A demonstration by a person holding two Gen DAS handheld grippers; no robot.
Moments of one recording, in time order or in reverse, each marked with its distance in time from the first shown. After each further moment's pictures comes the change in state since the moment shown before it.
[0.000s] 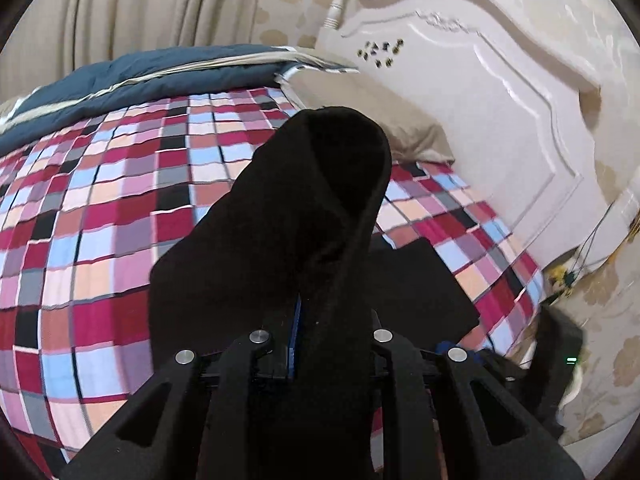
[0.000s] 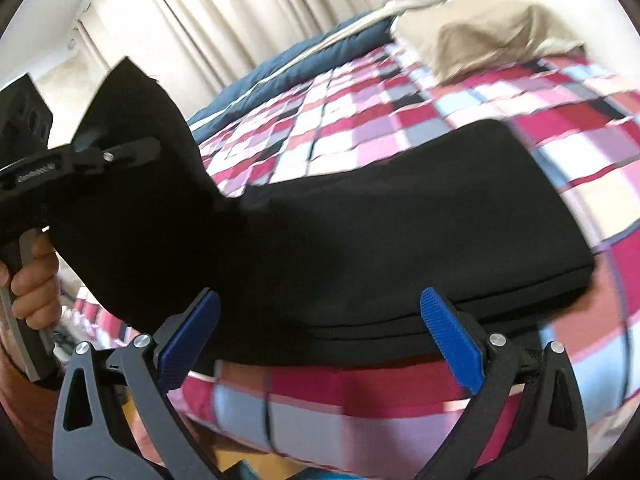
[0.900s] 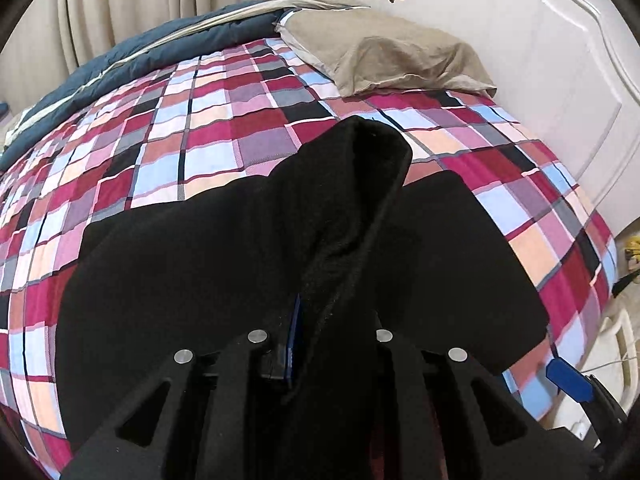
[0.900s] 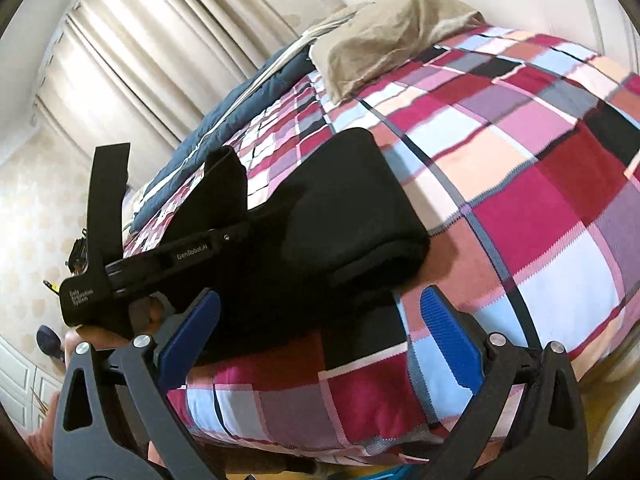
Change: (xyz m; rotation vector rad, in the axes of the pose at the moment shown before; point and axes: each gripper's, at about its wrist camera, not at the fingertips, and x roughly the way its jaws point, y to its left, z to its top) left arm 0.128 -0.083 -0.028 0.037 0.123 0.207; right arm -0.052 -0.087 -0.019 0.253 -0.074 -0.024
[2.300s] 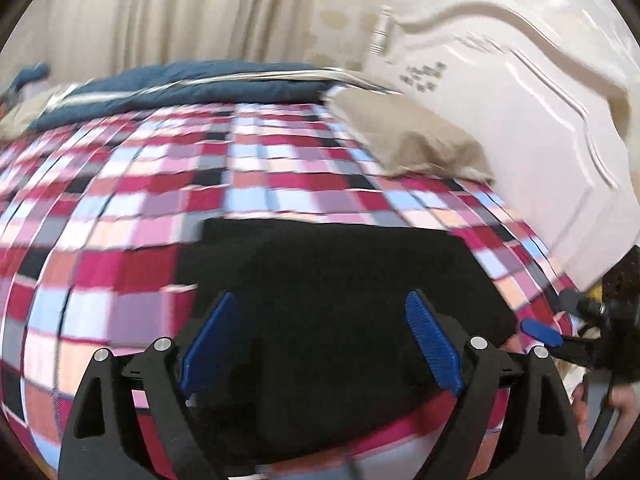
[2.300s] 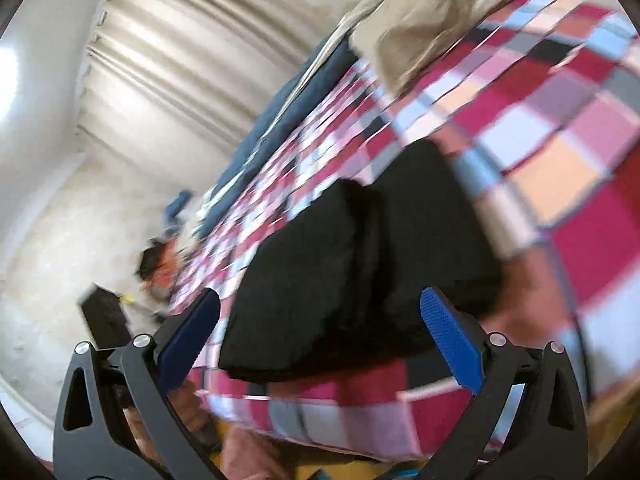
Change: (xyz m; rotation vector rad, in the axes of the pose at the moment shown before) left arm -0.101 0.113 -0.050 -0.201 -0.255 -0.054; right arm 0.021 0.014 0.049 0.089 0.123 0.305
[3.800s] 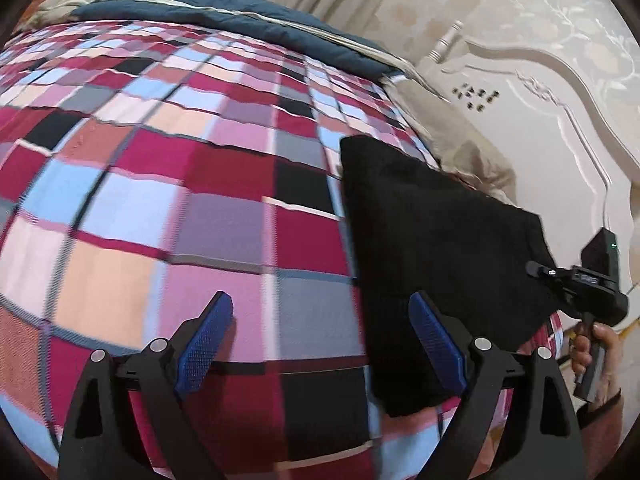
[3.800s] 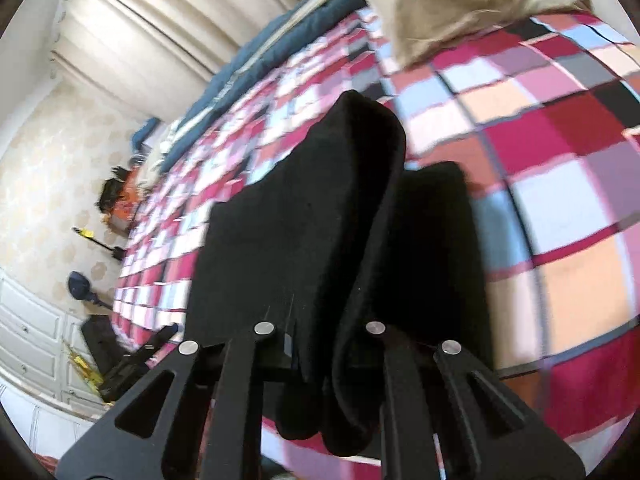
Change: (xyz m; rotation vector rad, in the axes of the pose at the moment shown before) left arm 0.016 0.102 -0.052 -0.263 0.096 -0.101; right arm 0.052 -0.015 0.058 -0.125 0.218 -0.215
